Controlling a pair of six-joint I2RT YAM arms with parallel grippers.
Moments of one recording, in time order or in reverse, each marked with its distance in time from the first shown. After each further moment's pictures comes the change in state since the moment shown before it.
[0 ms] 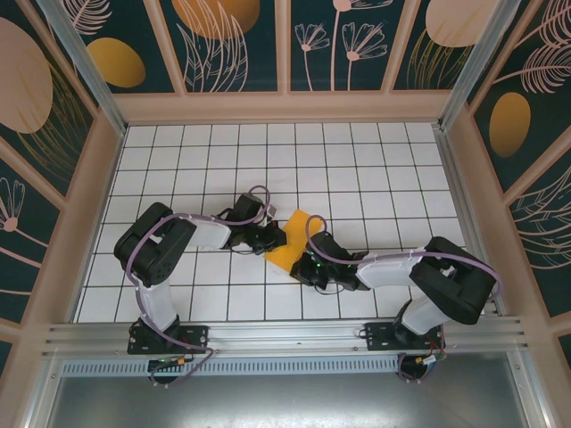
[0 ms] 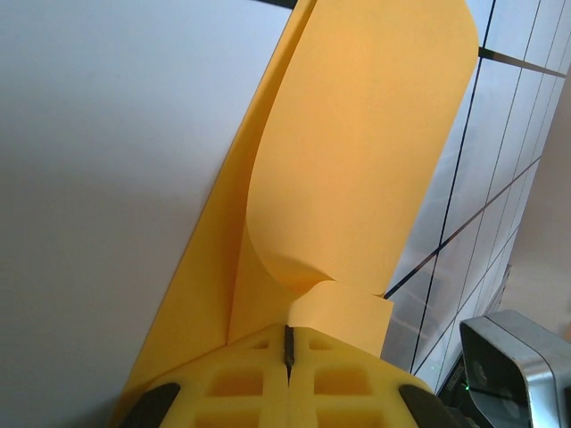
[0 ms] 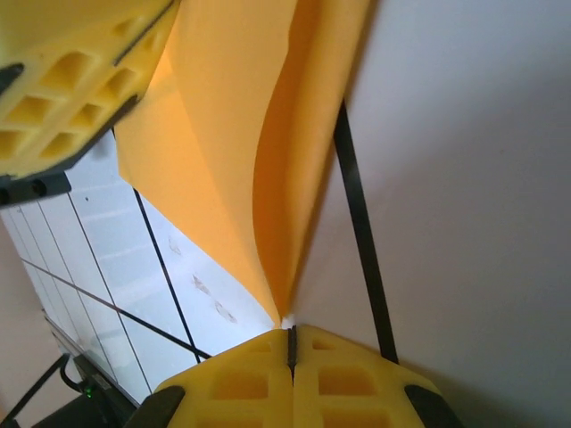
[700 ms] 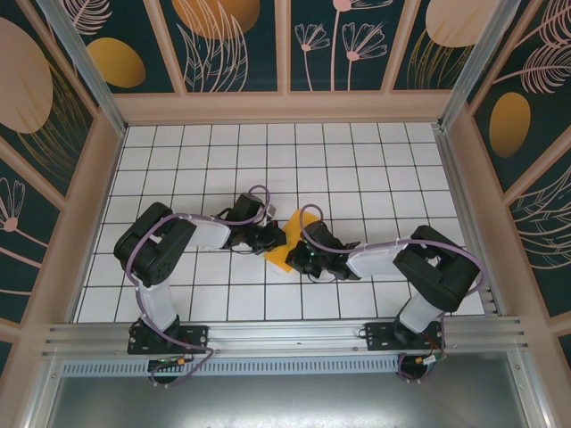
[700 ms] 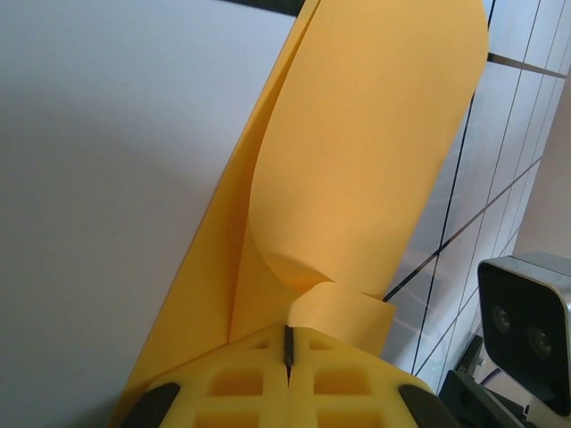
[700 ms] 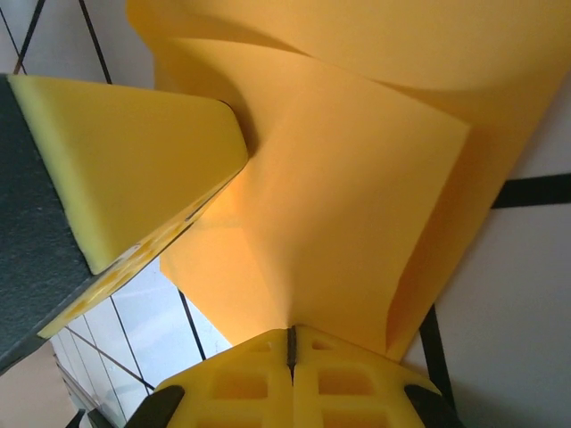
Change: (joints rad) left arm 0.000 -0.004 0.000 -0.001 0.000 0.007; right arm -0.051 0.132 0.098 0.050 0.030 -0.018
